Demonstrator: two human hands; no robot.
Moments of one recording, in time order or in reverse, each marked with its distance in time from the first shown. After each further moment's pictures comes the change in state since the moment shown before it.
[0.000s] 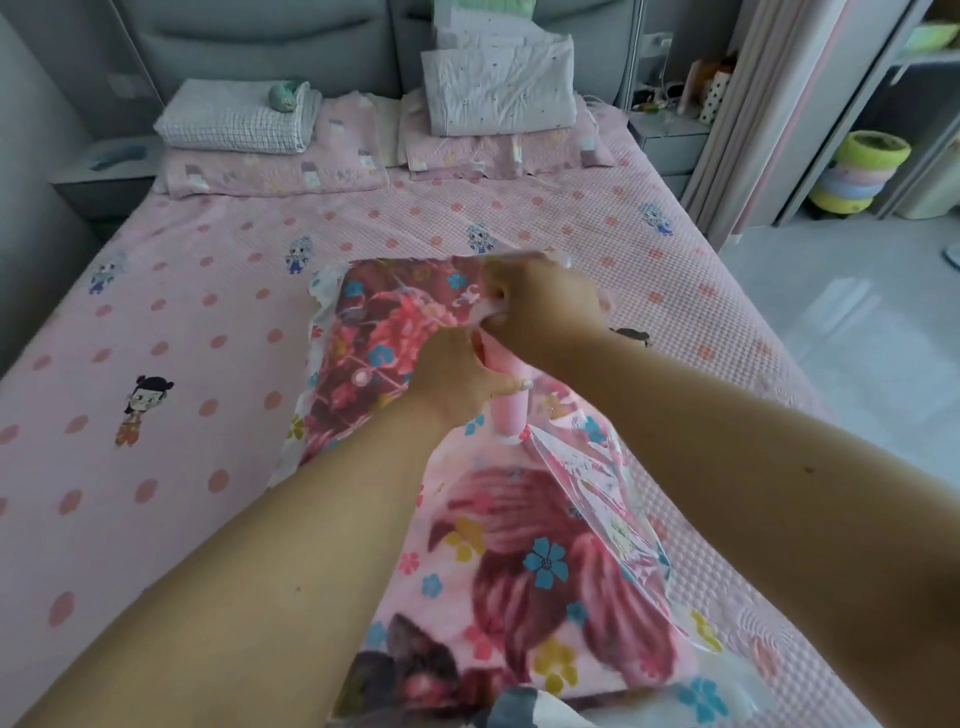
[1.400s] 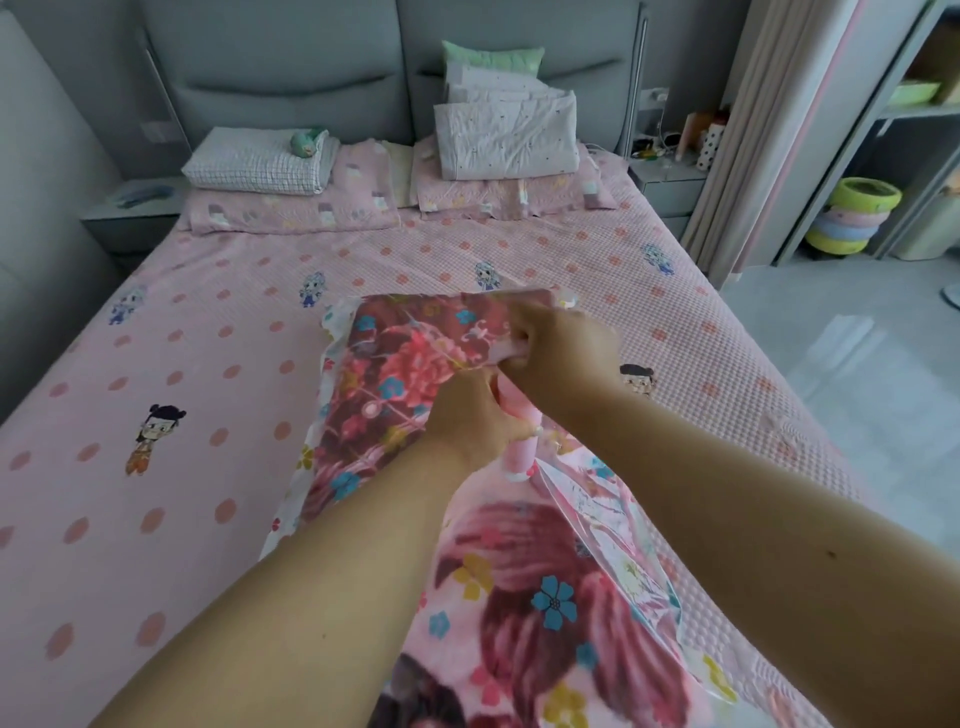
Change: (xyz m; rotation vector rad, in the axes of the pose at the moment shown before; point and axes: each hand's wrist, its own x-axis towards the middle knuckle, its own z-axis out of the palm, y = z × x) left_hand -0.010 0.003 0.001 -0.009 0.002 0.014; right_hand -0.012 -0.007 -0.001 0.009 0.095 0.066
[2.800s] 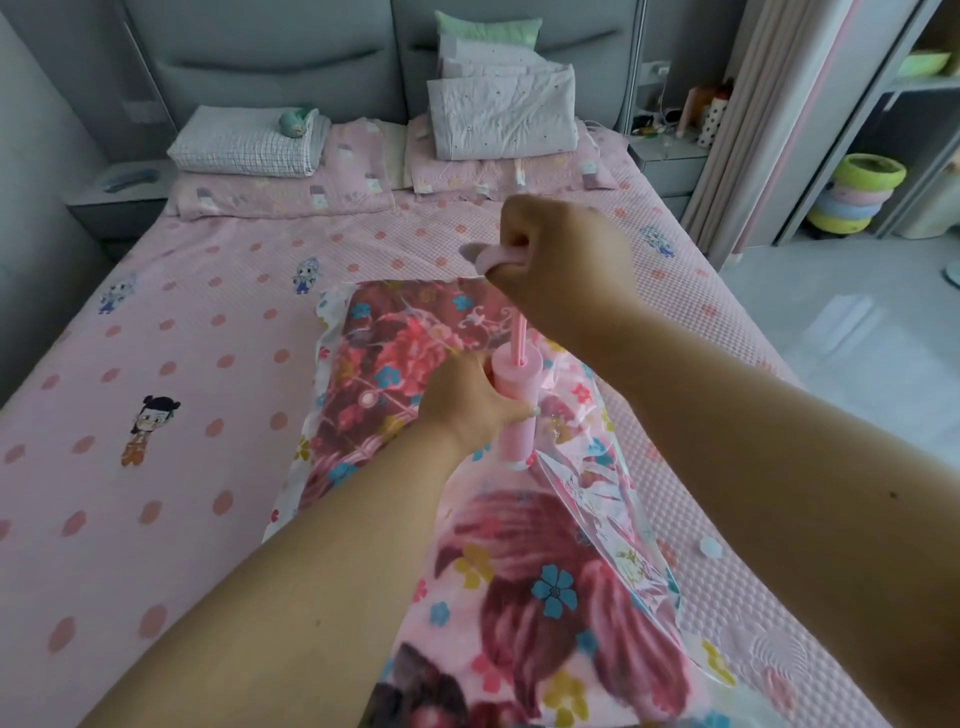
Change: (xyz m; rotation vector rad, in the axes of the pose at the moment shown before) left_hand 0.008 -0.001 -0.001 -0.048 0.011 -0.106; right_hand 0.040 -0.005 -0.028 0.186 0.377 -0.136
